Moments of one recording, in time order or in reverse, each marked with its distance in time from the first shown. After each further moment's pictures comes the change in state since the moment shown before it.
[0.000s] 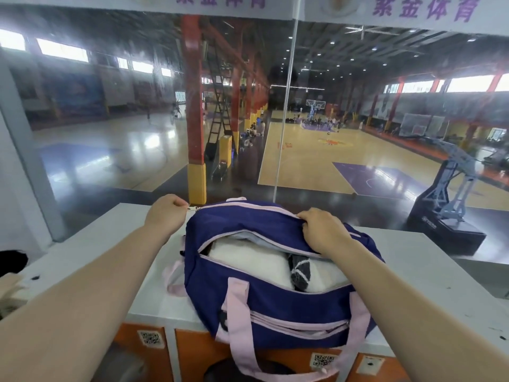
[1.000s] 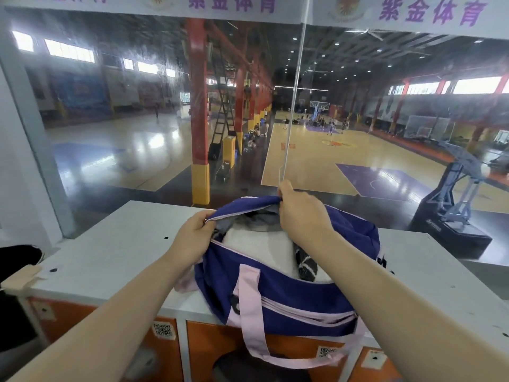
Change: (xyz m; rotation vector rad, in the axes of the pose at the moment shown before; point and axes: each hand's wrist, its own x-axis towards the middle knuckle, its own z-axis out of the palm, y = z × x) left_hand -0.071 -0.003 0.011 -0.335 -0.219 0.138; right_hand -0.028 -0.085 -0.047 -0.014 0.287 -0.102
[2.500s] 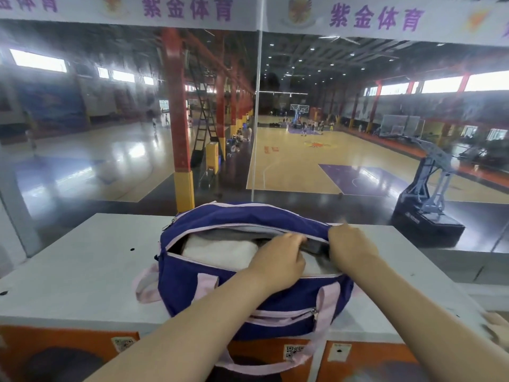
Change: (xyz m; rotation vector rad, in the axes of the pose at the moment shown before) left_hand -0.051 0.092 0.175 0.481 -0.396 0.546; right_hand -0.074 0.142 -0.006 -0.289 -0.303 0.287
